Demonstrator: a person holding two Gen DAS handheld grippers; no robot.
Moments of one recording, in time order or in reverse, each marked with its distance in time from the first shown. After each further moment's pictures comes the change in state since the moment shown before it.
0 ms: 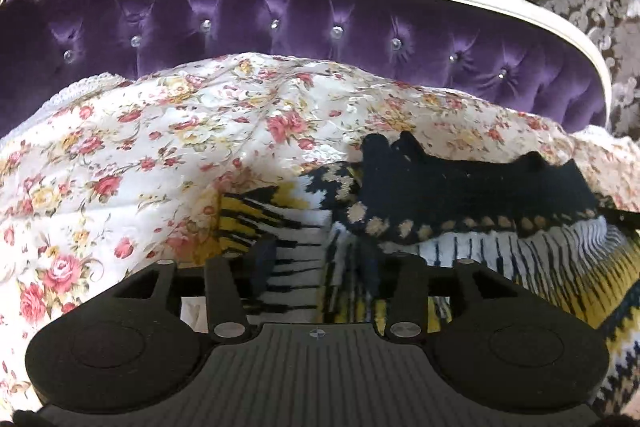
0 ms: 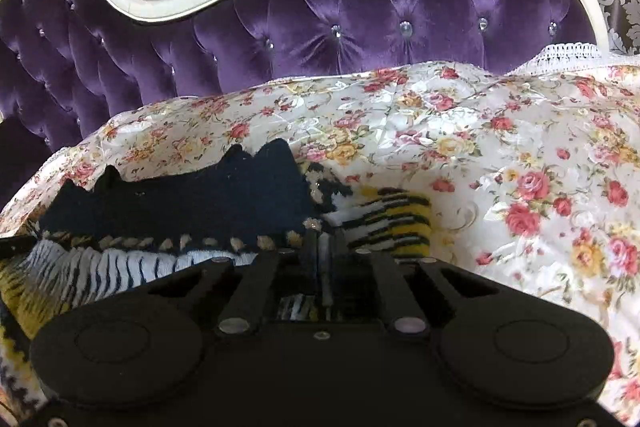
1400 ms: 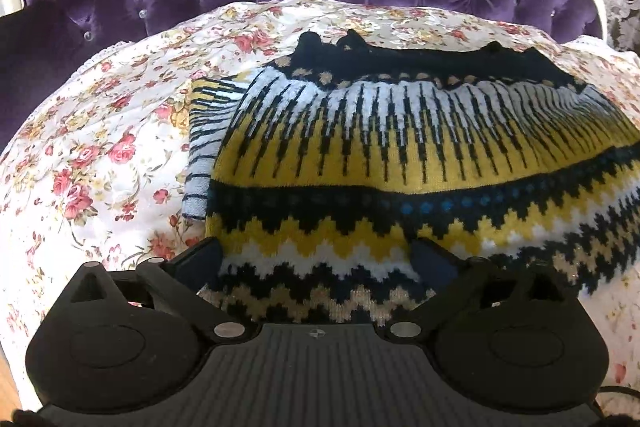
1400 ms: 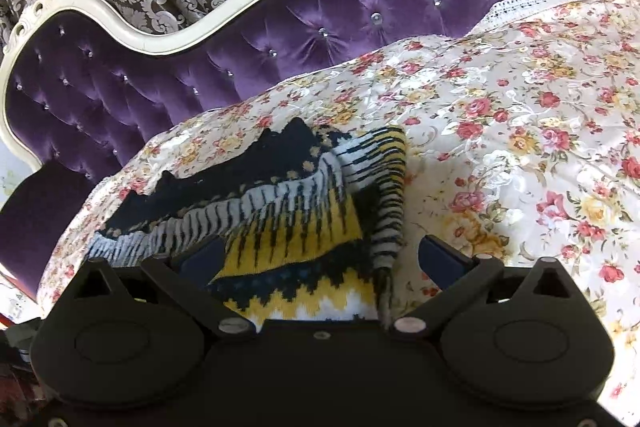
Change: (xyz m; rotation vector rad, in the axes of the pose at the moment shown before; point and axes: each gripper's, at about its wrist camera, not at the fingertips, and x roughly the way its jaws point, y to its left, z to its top) left arm -0.045 -0.078 -0.062 0.107 0.132 0.149; right arm -0.083 -0.006 -0.033 0.212 0.036 0.094
